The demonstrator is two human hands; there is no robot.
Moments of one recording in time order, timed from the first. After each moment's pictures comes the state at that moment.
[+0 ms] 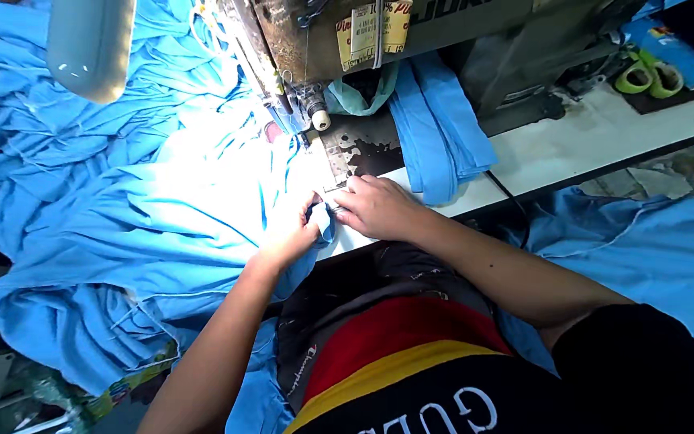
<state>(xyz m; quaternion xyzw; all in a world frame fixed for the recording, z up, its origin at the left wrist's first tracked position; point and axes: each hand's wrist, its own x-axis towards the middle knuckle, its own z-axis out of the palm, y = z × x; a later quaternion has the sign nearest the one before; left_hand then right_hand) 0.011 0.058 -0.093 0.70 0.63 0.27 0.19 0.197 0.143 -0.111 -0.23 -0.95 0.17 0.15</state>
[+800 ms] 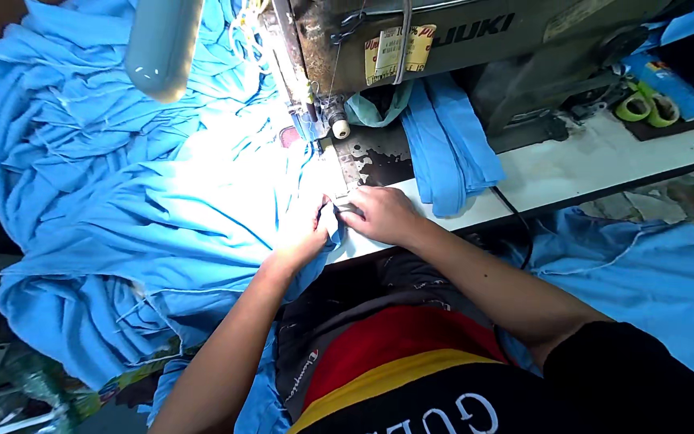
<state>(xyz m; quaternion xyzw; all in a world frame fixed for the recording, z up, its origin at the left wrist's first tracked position) 0.012 0.053 -0.098 0.67 0.66 0.29 0.19 0.186 0.140 -0.123 -0.26 -0.91 0.18 0.26</state>
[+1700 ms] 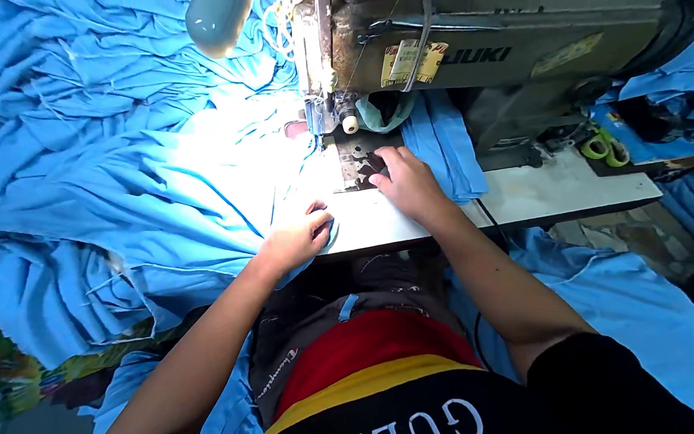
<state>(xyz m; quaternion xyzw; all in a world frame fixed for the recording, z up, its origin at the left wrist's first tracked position) 0.003 0.036 -0.127 0.76 0.58 0.26 0.09 0.206 0.161 -0.065 -0.44 -0.86 0.19 0.15</state>
